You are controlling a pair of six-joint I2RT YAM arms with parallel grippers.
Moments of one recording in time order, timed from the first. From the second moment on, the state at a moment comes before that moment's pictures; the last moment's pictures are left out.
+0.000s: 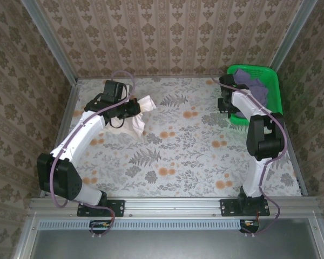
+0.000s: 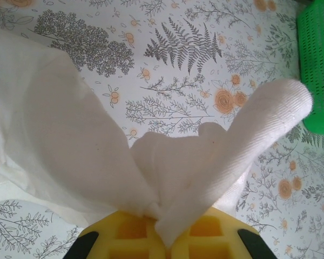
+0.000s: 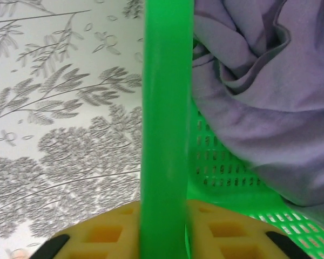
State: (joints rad) left arm -0.39 1.46 1.30 -0.67 0.25 -0.46; right arm 0.06 1.96 1.57 -0.83 0.28 0.17
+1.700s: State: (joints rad) left arm -0.44 1.63 1.43 -0.69 0.37 -0.48; right arm -0.06 2.05 1.71 -0.80 0.24 -0.20
